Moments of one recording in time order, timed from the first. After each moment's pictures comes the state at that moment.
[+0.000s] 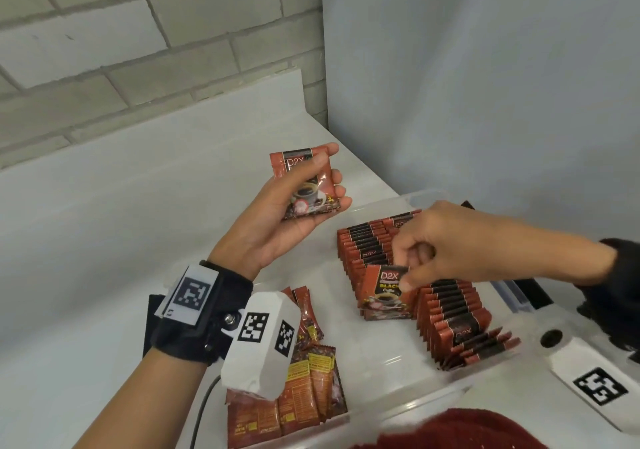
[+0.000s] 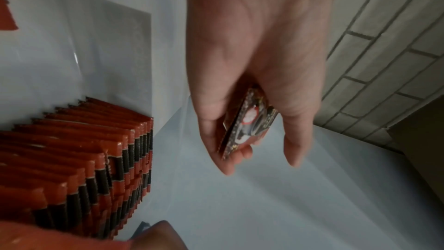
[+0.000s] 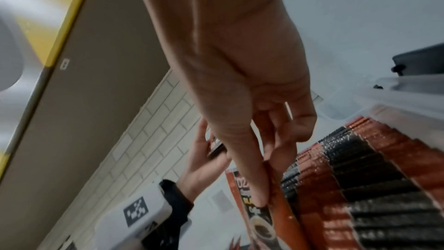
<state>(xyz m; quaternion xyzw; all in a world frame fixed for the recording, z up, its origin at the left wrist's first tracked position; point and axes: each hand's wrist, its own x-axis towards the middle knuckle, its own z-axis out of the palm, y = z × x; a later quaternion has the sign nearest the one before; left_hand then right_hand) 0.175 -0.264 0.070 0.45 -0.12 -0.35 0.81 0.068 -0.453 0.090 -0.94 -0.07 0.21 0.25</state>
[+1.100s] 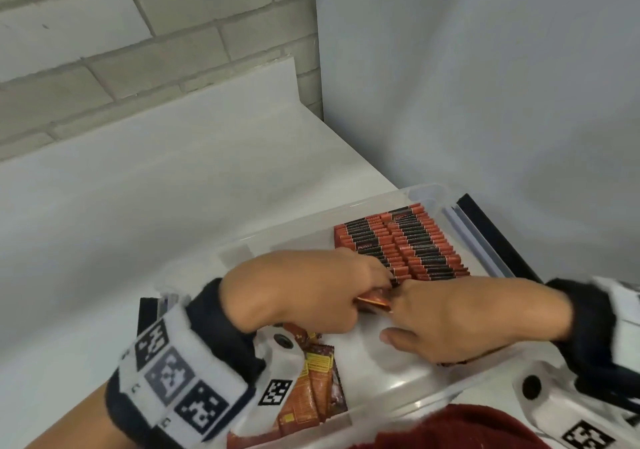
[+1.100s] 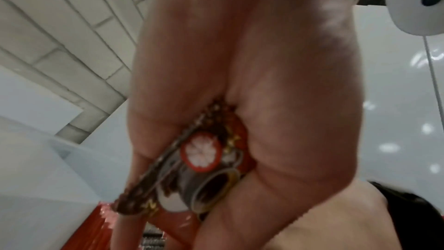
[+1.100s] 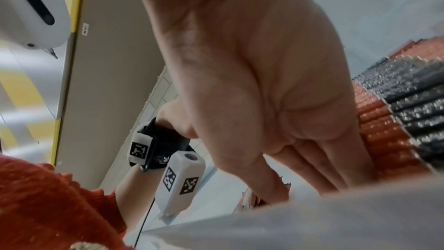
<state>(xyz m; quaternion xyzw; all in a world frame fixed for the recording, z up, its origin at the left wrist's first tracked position) 0.125 -0.274 0.088 0.76 -0.55 -0.35 0.03 0.044 -0.406 0.077 -0.90 -0.12 0.41 0.07</state>
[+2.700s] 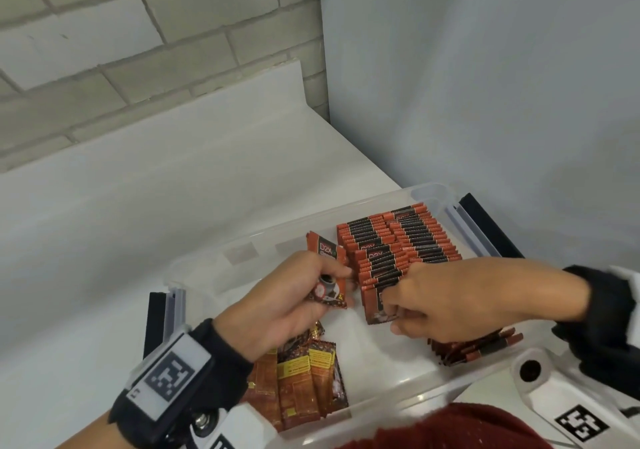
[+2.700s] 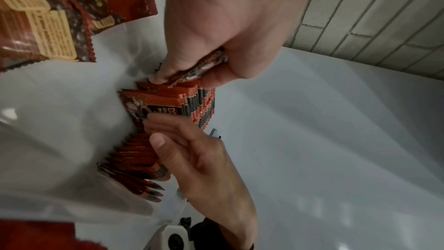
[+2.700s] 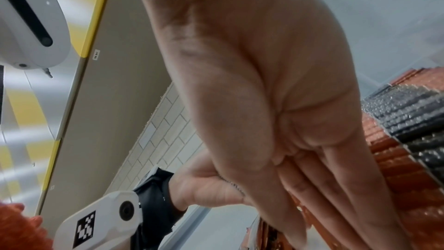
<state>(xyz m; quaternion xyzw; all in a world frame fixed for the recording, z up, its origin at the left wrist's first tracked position) 0.110 -0.261 0.056 0.58 0.13 -0.46 0.66 0.047 -0.421 0.084 -0.90 -0.15 0.39 0.11</state>
